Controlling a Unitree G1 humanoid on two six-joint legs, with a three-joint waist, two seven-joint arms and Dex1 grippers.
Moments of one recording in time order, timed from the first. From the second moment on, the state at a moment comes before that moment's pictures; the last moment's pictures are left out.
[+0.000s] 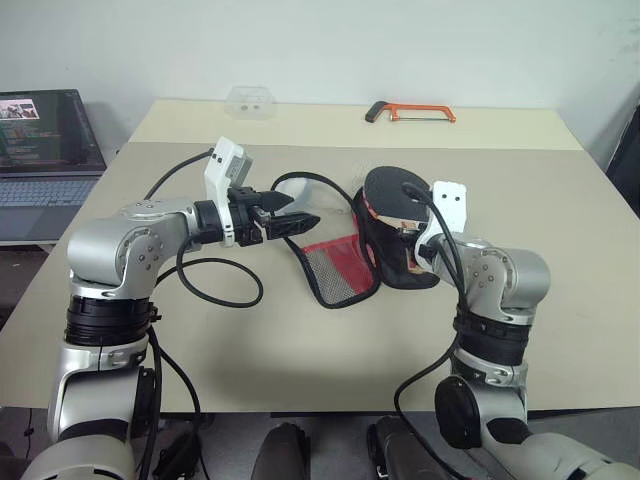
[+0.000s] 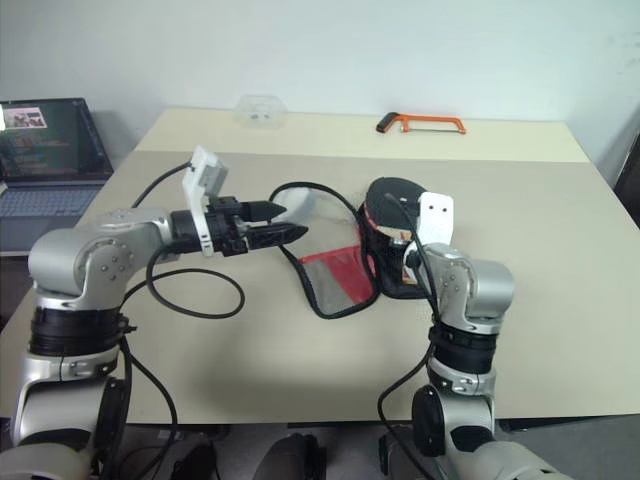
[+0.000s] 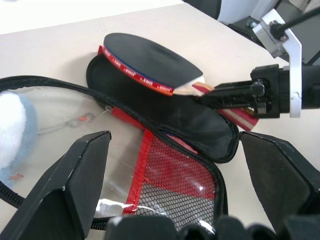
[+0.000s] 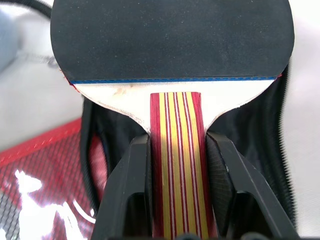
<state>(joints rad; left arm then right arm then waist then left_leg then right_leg) -0.75 0.68 0.06 -0.04 -0.63 1.02 -0.83 -0.76 0.12 -0.26 -0.27 0.17 1.48 -0.17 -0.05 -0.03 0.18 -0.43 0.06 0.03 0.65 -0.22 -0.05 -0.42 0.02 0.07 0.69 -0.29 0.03</state>
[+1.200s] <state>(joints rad) -0.76 0.67 0.05 -0.03 -0.63 1.01 -0.84 -0.74 0.11 -0.20 -0.04 0.16 1.24 -0.19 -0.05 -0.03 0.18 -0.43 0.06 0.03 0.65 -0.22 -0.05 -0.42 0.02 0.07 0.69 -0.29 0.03</state>
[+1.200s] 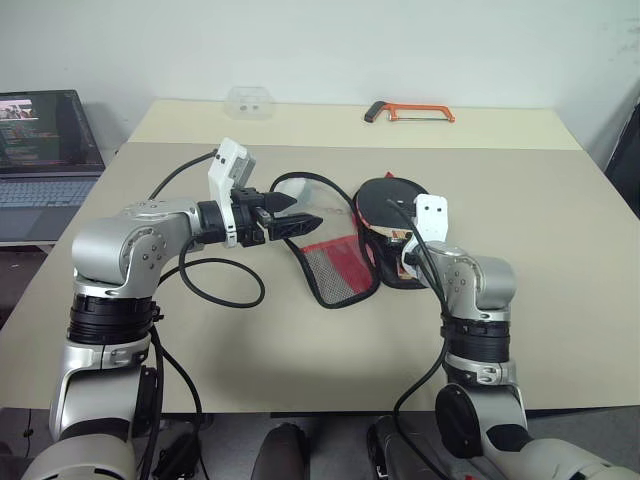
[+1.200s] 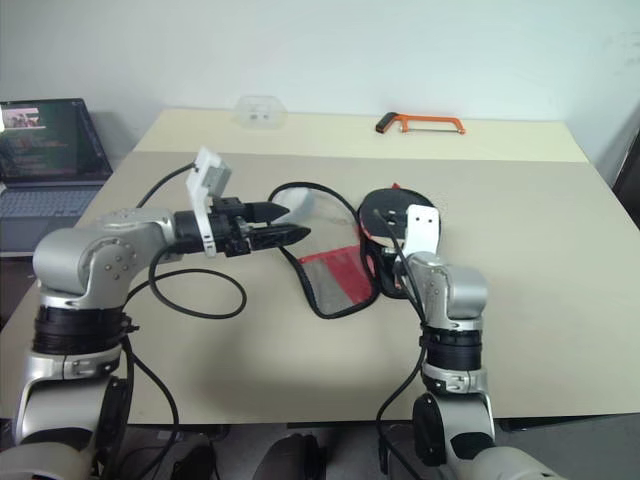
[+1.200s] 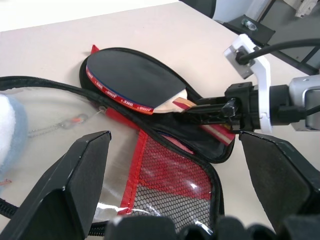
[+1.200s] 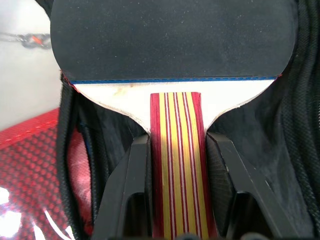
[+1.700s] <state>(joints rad) -0.76 0.68 0.05 -0.03 -0.63 1.02 -0.84 -0.72 0.07 -0.18 0.02 0.14 1.16 -0.17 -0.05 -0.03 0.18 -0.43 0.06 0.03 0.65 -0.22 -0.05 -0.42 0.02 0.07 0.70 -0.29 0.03</state>
